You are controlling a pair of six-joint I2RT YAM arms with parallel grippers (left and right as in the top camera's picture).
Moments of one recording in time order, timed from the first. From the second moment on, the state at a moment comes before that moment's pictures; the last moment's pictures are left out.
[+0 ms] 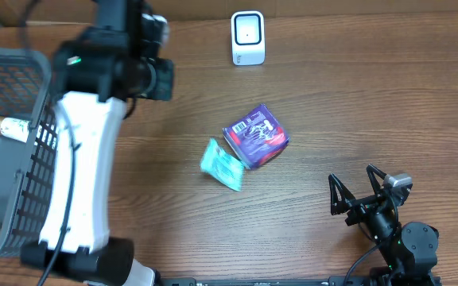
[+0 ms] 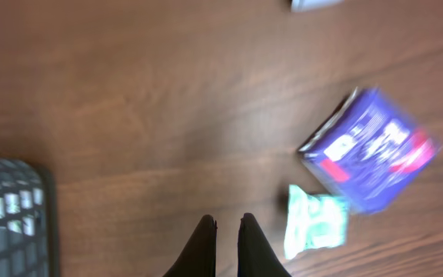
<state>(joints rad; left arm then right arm) -0.17 1.72 2.02 -1.41 -0.04 -0.03 0.09 0.01 0.09 -0.24 -0.28 0.28</state>
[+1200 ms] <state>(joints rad) 0.18 1.66 2.10 -1.45 -0.17 -0.25 0.09 0.01 0.09 -0.24 -0.28 0.28</state>
